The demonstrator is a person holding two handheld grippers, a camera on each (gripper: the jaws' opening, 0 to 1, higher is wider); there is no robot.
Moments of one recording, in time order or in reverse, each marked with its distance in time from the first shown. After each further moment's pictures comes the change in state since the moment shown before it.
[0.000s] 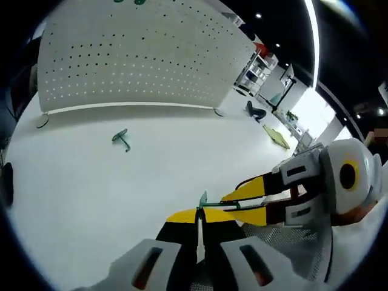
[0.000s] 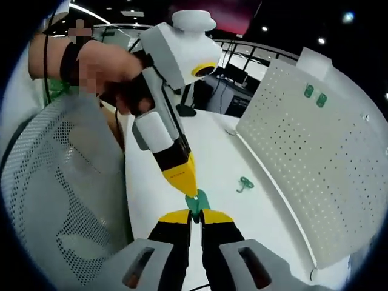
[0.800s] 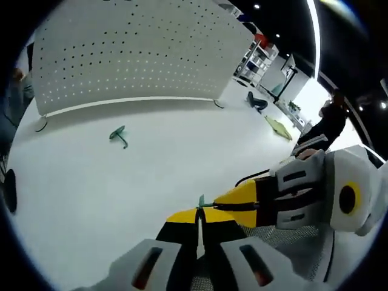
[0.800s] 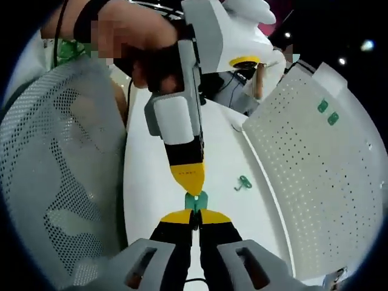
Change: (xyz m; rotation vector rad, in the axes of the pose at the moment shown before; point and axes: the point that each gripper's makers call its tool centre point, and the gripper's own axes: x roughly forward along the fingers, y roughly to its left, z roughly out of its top) left arm 0.002 -0.006 -0.005 0.024 0.058 0.018; right arm 0.004 0.003 -0.009 -0.150 0.091 -0.013
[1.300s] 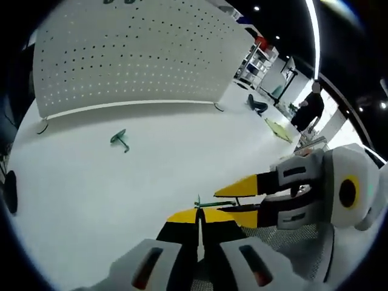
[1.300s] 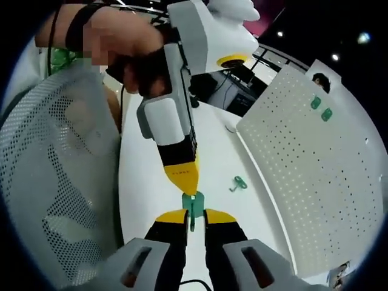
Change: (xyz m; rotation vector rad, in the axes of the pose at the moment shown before) left arm -0.002 0.002 0.007 -0.005 -0.029 0.004; right arm -0.001 -0.009 0.002 0.021 -0.027 -0.025
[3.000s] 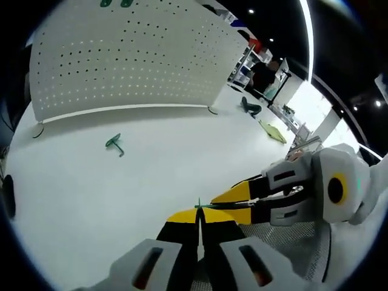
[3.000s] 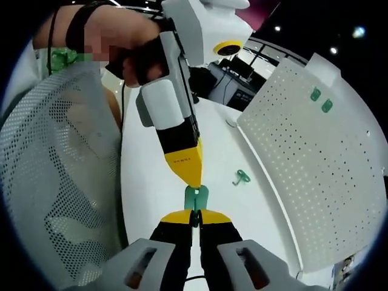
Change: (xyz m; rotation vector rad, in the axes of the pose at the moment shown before) left arm -0.003 -0.008 0.002 0.043 -0.011 -0.038; right arm -0.001 0.004 -0.007 0.043 0.018 0.013
